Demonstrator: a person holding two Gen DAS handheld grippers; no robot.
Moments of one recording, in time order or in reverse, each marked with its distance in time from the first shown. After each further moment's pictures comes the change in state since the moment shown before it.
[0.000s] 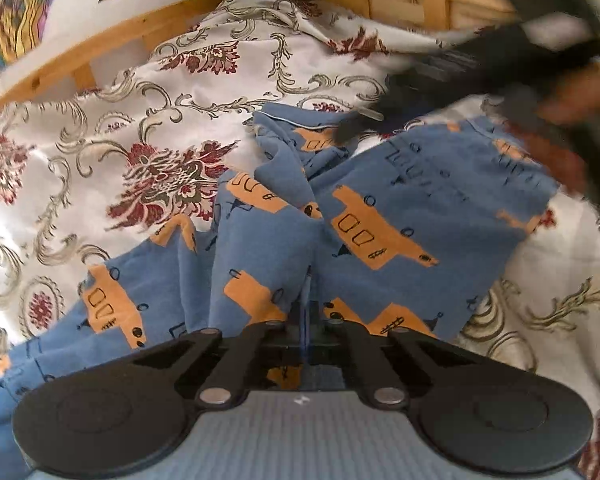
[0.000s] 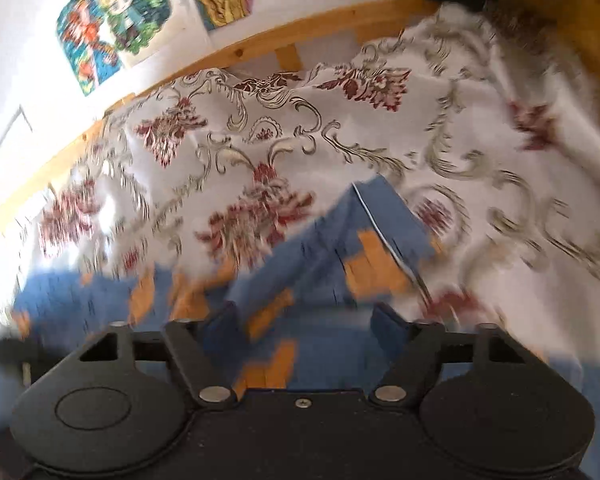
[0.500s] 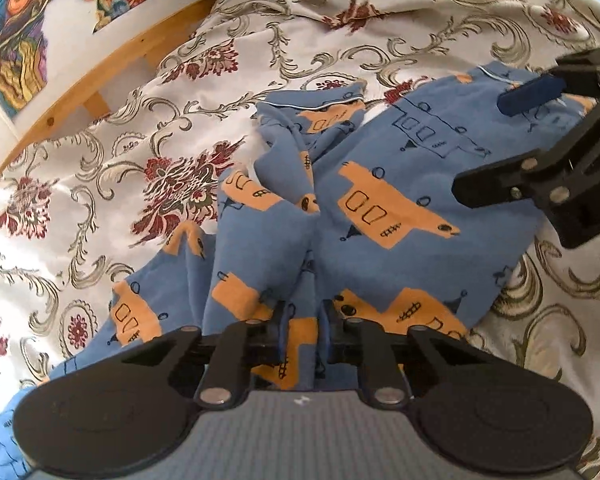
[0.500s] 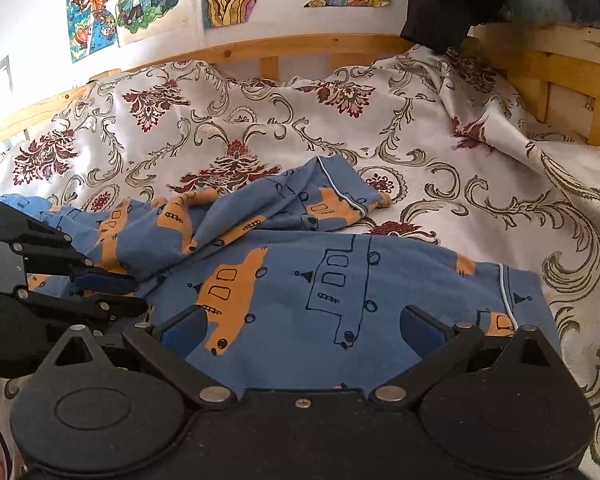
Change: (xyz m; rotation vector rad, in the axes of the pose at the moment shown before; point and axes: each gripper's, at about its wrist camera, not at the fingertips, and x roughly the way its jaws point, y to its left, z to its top) left arm 0.018 -0.038 -0.004 0.166 0.047 0.212; right arm -0.055 0.035 -0.111 -0.175 -0.126 -0.248
